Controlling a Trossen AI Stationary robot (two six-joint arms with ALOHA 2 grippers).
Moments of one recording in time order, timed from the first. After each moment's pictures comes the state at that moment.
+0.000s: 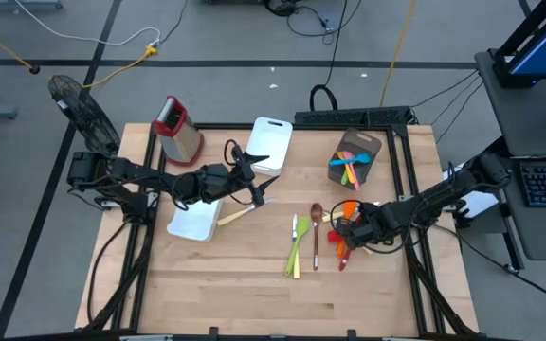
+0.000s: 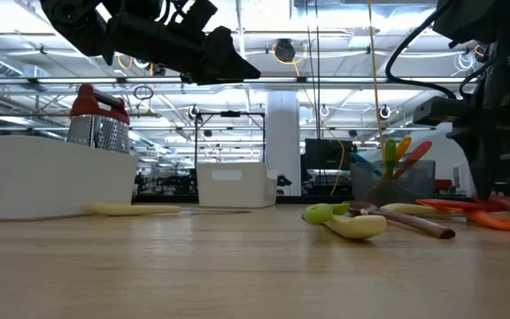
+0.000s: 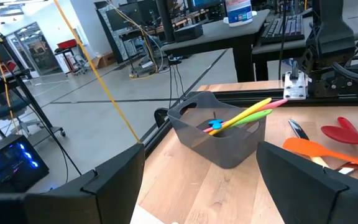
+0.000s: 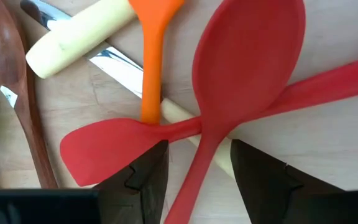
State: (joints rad) left arm 0.05 1.50 0.71 0.70 -0.40 0.21; right arm 0.38 1.32 0.65 -0.77 0.10 2.13
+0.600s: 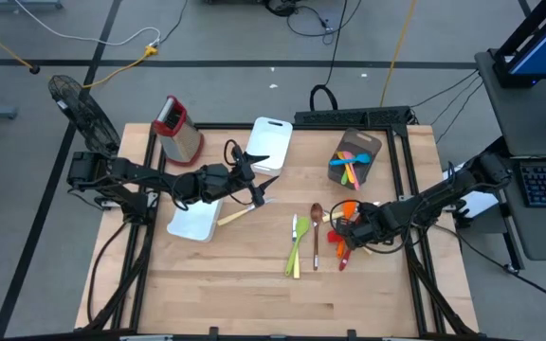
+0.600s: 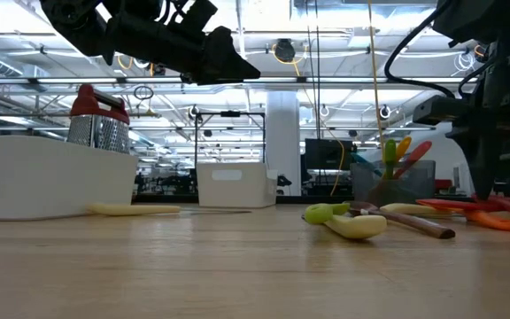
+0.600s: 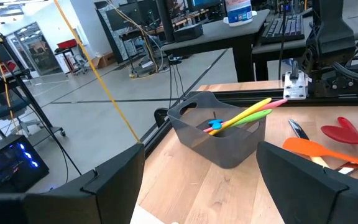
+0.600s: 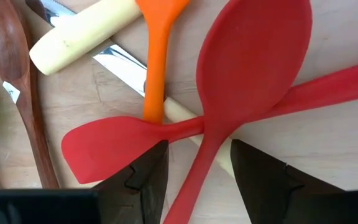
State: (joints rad) left arm 0.05 1.50 0.71 0.70 -0.40 0.21; right arm 0.38 1.32 0.65 -0.76 0.10 2.11
